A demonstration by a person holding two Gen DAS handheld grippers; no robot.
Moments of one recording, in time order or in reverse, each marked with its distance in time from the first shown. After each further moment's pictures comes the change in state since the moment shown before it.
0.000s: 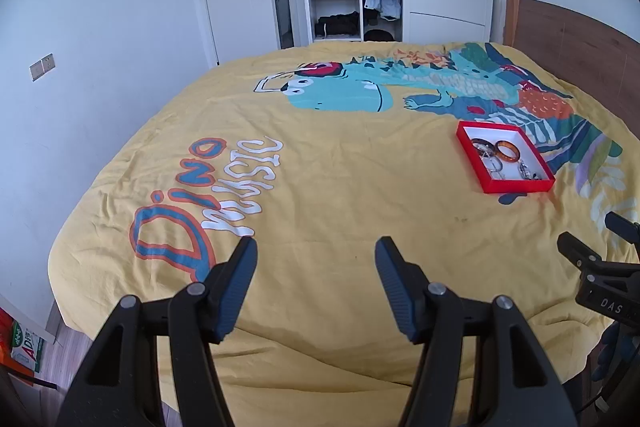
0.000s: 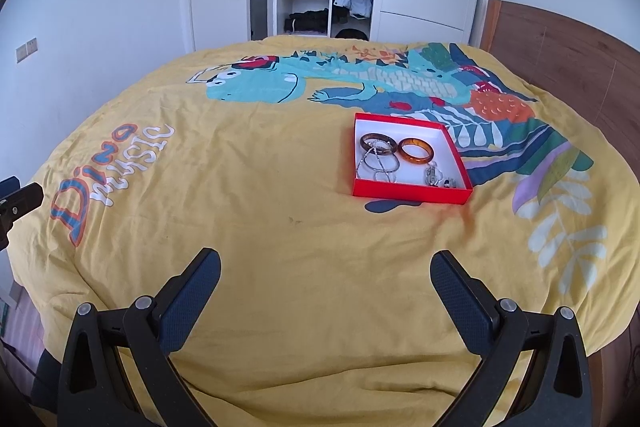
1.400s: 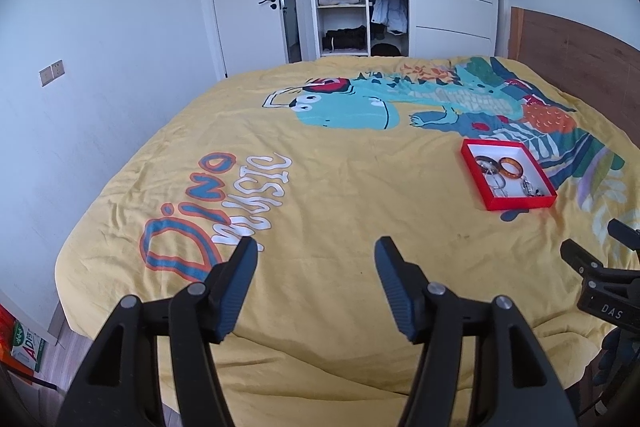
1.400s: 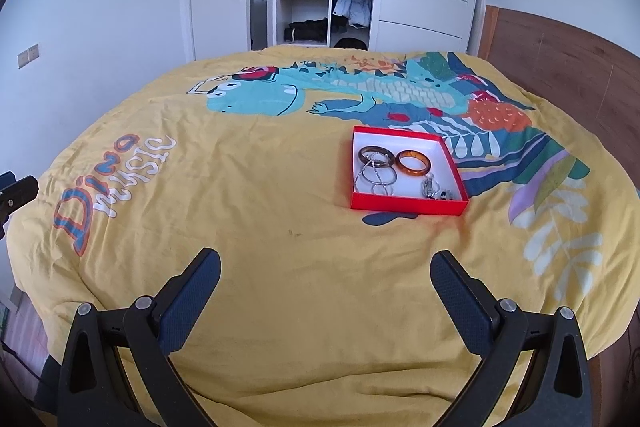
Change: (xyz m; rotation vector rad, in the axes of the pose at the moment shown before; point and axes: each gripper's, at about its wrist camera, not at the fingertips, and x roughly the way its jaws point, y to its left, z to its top) left arm -0.011 0.008 0.014 -0.007 -0.035 0.015; right arm -0.010 0.003 0.009 0.005 -0.030 -0.003
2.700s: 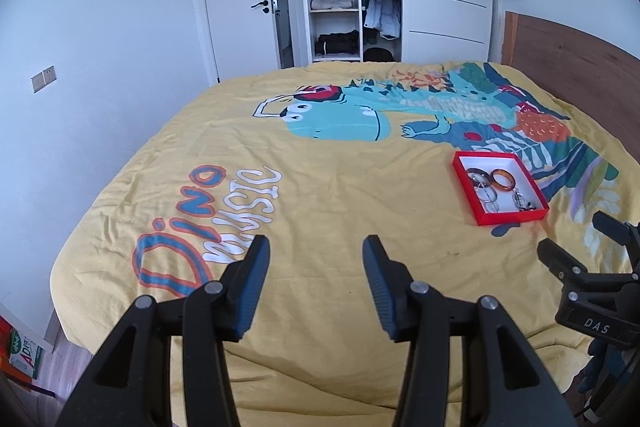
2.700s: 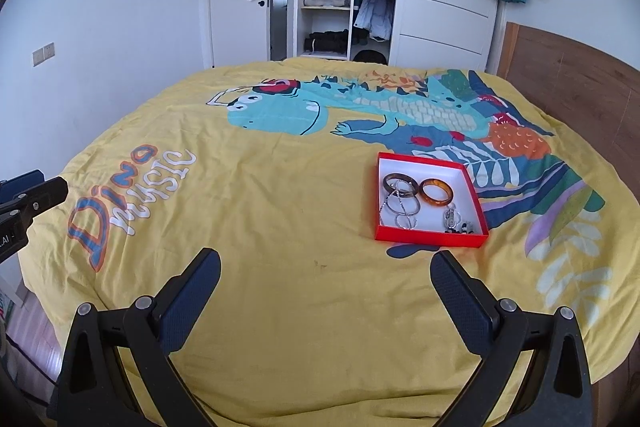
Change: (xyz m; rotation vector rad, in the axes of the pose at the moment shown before) left arm -0.002 -0.008 0.024 0.000 -0.017 -0.019; right arm -0.004 0.028 0.035 -0.044 -0.040 0.042
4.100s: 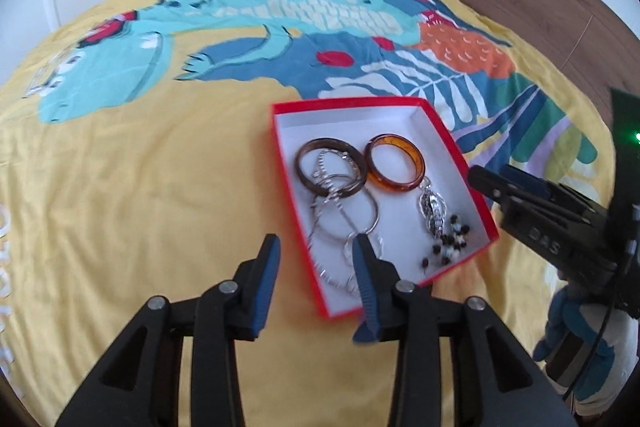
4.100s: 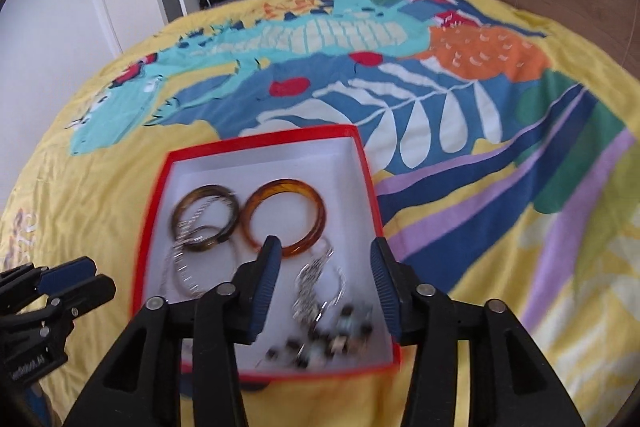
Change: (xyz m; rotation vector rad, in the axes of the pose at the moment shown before) left arm 0.282 -0.270 0.079 0.135 0.328 -0.435; right arm 0.250 -0.242 0.053 0.231 0.214 -0.092
